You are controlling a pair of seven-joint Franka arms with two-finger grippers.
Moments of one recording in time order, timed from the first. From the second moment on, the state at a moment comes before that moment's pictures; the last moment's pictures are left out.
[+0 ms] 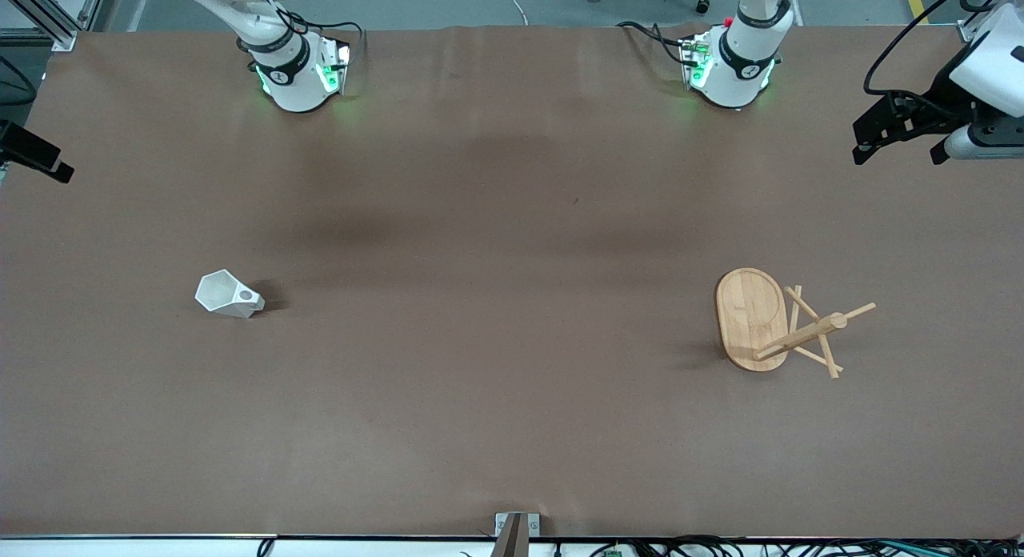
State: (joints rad) left arm -0.01 -0.09 -0.12 -1.58 0.01 1.52 -0.10; right arm -0.09 -0.02 -0.03 -1.50 0.01 1.45 0.09
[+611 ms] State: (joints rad) left arm -0.01 -0.08 -0.12 -1.58 0.01 1.51 -0.10; right arm -0.12 0.09 -0.04 -1.94 0.01 1.99 0.05
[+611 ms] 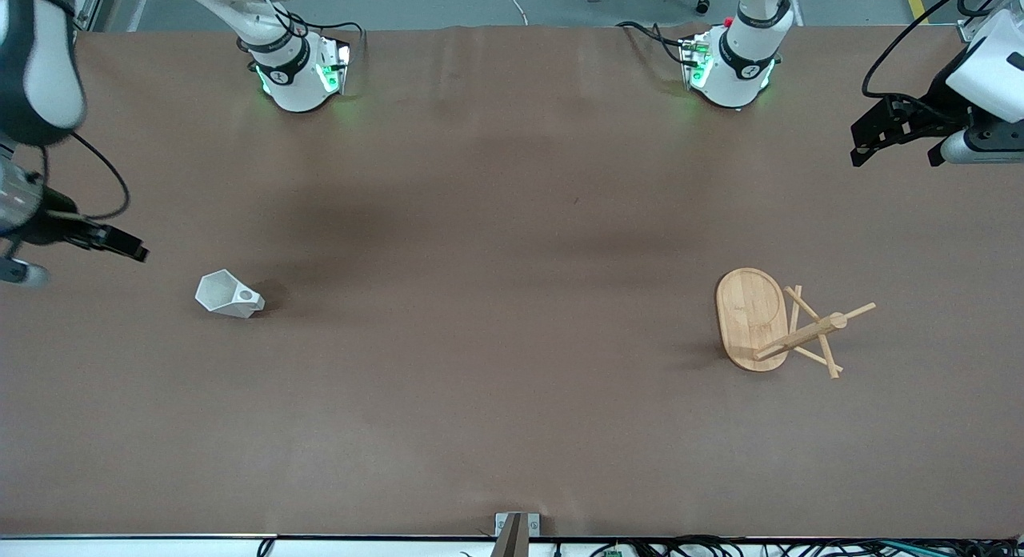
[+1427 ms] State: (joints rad) left arm 0.00 -0.08 -0.11 -1.58 0.01 1.50 -0.08; right arm -0.14 0.30 -0.04 -2.19 0.01 2.49 -0.03
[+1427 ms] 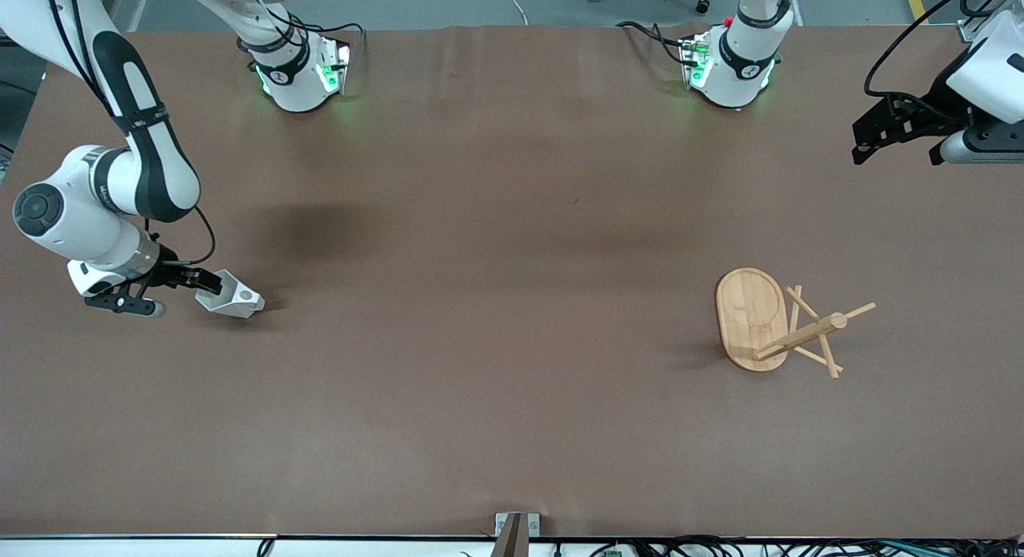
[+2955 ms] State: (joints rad) left arm 0.03 -0.06 -0.11 -1.55 0.01 1.51 -0.02; right arm -0.14 0.31 0.00 -1.99 0.03 2.26 -0.15
